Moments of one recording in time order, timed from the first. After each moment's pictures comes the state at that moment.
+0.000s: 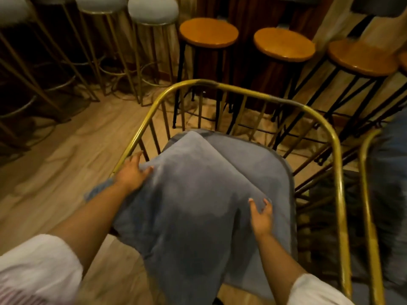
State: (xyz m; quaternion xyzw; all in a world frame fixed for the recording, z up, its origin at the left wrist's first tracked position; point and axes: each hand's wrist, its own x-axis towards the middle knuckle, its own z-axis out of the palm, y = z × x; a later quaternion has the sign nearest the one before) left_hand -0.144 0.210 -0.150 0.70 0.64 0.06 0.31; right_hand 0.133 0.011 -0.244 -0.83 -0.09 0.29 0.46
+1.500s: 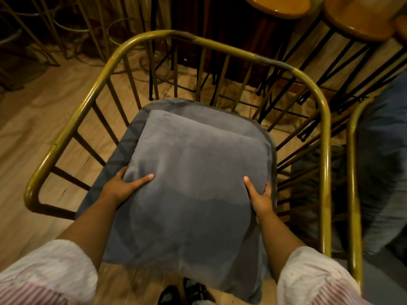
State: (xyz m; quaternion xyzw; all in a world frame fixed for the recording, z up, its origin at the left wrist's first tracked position) left_hand -0.103 0.145 -0.260 0.52 0.69 0.04 0.50; right_hand 0.202 -0.023 -0.287 -0.80 -0.06 0.35 0.48
